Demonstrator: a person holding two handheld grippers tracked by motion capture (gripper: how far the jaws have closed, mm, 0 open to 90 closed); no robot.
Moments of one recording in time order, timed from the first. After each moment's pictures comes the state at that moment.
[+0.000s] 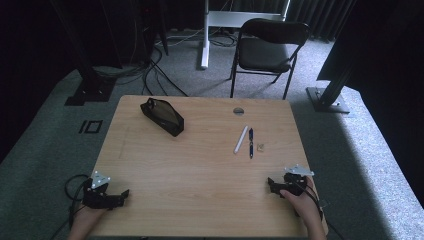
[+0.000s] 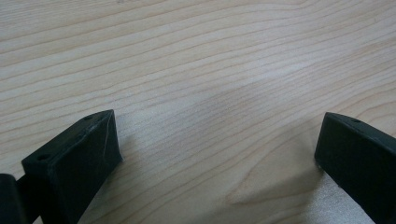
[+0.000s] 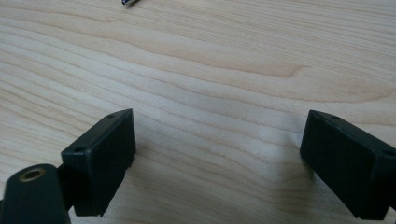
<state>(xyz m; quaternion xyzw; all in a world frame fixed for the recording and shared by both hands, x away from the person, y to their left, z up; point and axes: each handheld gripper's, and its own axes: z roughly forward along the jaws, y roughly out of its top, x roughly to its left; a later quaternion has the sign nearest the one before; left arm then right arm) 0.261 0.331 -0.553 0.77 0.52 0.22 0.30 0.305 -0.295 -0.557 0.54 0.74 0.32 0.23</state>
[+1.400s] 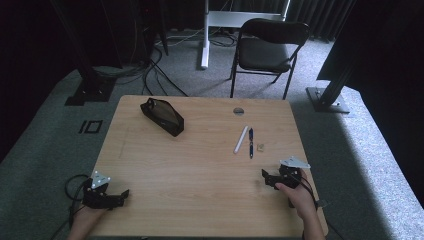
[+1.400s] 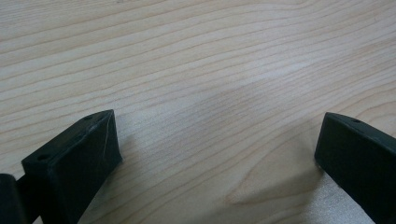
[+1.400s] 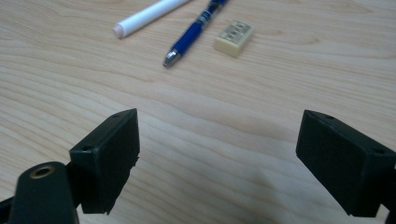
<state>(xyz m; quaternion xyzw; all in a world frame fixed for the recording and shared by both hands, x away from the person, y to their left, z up) 0.261 0.331 -0.553 0.77 0.52 0.22 0.30 0.322 -0.274 -0.536 0.51 0.74 0.37 0.23</state>
